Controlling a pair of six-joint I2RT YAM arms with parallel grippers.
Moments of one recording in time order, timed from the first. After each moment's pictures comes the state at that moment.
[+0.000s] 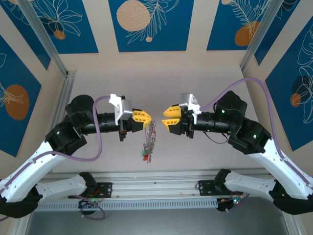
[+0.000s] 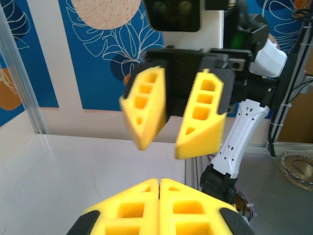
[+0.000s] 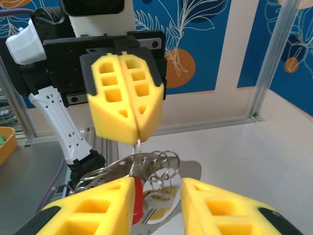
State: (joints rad) left arm -0.89 0.95 1.30 -0.41 0.56 0.06; right arm 0.87 0.94 1.35 -0.57 -0.49 -0.08
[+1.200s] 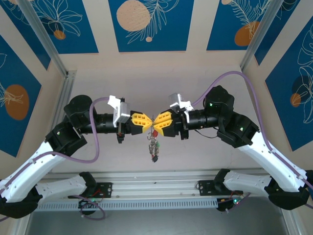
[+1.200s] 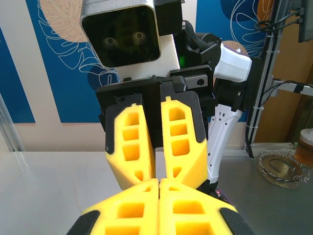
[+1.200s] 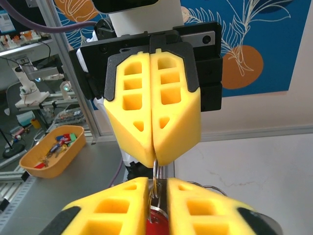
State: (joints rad) left arm -0.89 0.95 1.29 -0.36 0.66 0.05; right arm 0.86 1.02 1.36 -0.50 -0.75 0.01
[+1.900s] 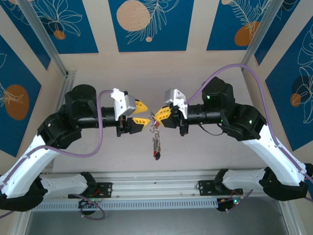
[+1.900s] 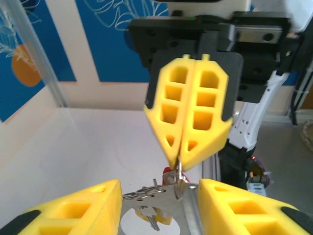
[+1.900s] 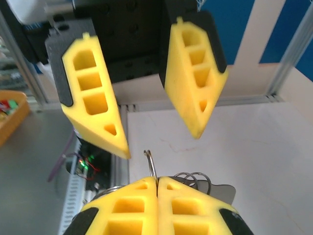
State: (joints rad) left arm -0.89 1.08 1.60 -0.78 0.45 0.23; right arm 0.94 1.17 1.69 -0.91 -0.43 -0.24
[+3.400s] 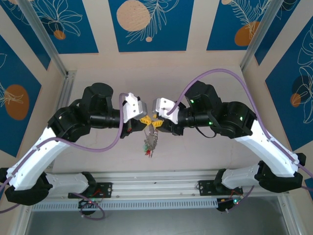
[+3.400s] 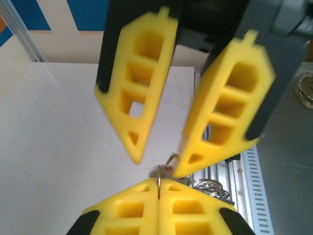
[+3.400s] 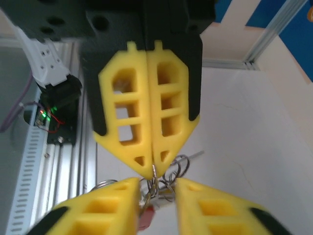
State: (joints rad) left arm -0.89 1.16 1.61 -0.95 0.47 0.31; right arm 1.04 1.23 1.75 -1.05 -0.22 -0.39
